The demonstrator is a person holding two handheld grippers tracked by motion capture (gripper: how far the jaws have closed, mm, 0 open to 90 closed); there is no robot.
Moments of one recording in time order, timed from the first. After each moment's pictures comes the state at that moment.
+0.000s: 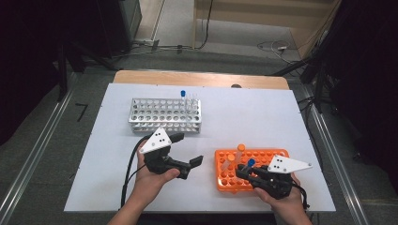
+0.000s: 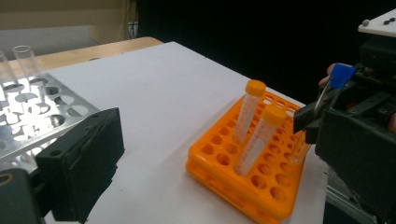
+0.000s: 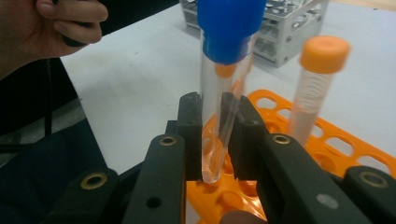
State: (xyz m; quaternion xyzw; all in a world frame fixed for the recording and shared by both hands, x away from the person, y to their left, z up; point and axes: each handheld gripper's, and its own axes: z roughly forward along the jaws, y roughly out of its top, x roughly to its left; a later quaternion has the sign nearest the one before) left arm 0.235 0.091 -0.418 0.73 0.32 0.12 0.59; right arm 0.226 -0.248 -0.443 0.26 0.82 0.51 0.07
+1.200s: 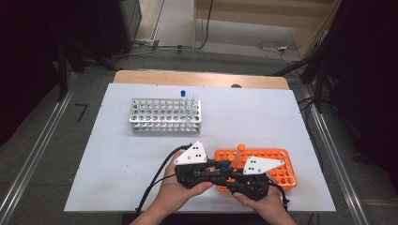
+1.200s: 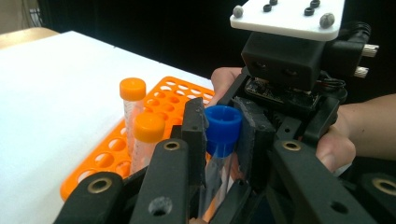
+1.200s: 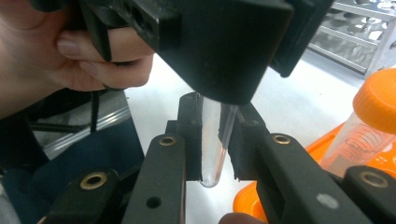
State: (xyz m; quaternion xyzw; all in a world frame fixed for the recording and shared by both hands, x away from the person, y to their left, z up) left arm 0.222 0.021 -0.419 0.77 0.21 0.03 0.60; right arm 0.226 -0.196 -0.448 0.20 0.83 0.51 0.01
